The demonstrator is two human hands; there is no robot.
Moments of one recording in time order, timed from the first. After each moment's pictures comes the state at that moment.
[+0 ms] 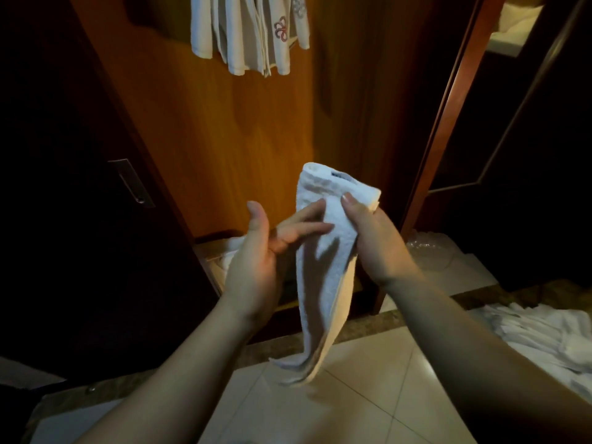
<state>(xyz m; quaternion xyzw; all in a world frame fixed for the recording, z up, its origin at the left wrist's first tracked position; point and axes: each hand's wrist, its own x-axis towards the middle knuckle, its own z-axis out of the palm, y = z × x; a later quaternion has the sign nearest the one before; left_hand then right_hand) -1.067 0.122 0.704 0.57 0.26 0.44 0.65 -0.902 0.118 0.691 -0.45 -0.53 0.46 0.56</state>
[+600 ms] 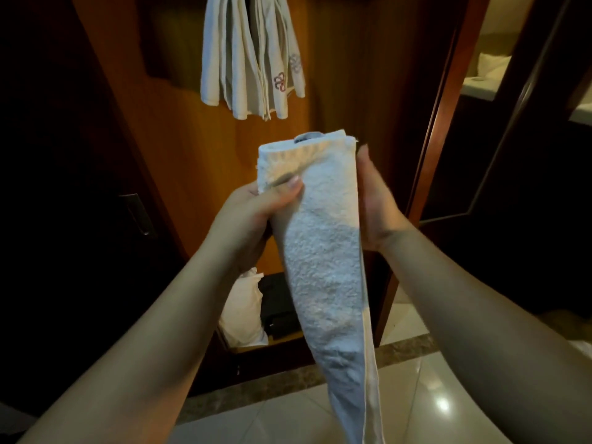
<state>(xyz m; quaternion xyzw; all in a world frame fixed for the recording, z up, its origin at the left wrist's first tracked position) -1.070 0.188 0.760 0.60 0.27 0.44 0.61 -0.880 0.163 0.750 -0.29 -0.48 0.61 0.56</state>
